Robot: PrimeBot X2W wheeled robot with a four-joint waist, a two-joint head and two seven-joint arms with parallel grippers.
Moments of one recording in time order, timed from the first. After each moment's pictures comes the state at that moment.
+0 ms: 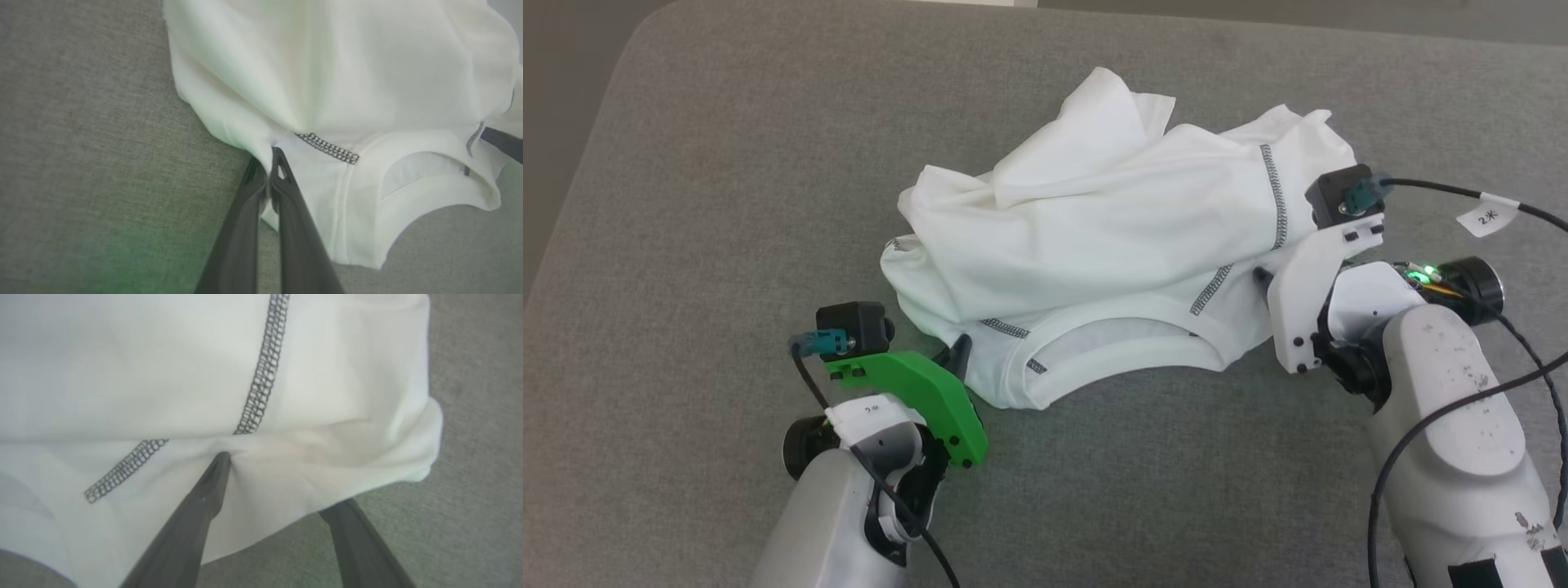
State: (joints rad) left arm -0.28 0.06 -0.24 0.17 -0.55 0.13 0.36; right arm -0.57 -0.06 0.06 0.43 0.00 0.13 0.70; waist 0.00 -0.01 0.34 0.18
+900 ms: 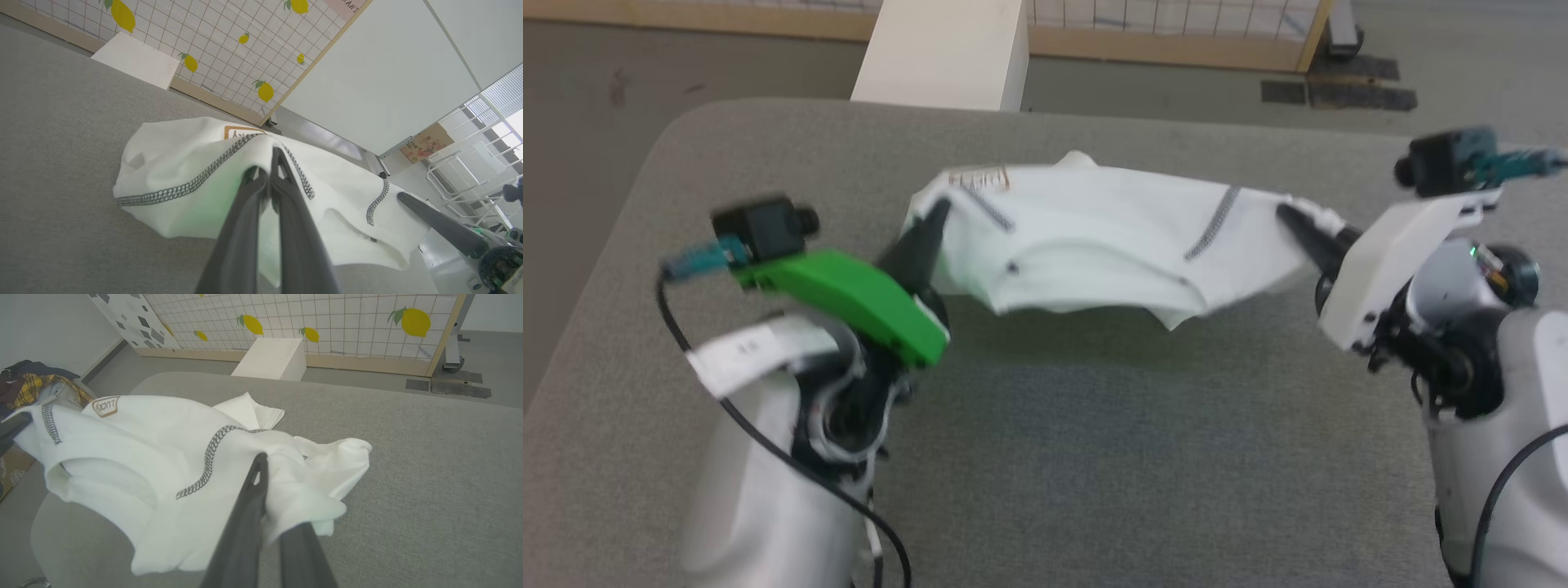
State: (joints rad) left arm -0.37 0.08 -0.17 -0.04 -0.76 0.06 0.35; right arm -0.47 -0.10 0.01 0.06 0.44 0.13 0.71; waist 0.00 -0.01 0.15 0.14
